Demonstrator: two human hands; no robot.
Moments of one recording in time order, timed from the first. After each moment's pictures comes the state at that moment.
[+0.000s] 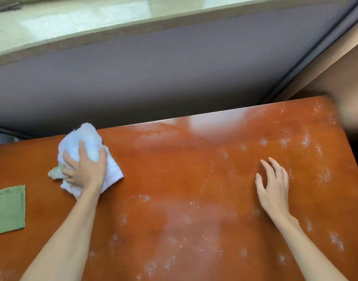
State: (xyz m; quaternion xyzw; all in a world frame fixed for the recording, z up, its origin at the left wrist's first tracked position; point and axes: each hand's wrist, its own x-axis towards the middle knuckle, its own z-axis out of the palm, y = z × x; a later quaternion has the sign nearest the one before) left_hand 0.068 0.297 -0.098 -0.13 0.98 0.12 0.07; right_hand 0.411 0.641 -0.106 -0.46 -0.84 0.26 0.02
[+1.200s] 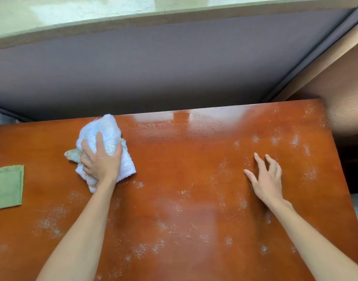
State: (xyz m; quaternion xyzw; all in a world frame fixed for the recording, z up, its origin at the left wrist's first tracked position) left_hand 0.124 0.321 -0.099 -0.08 0.98 0.15 0.06; right_hand 0.415 0.666 -0.100 -0.44 -0.86 0.23 -0.12
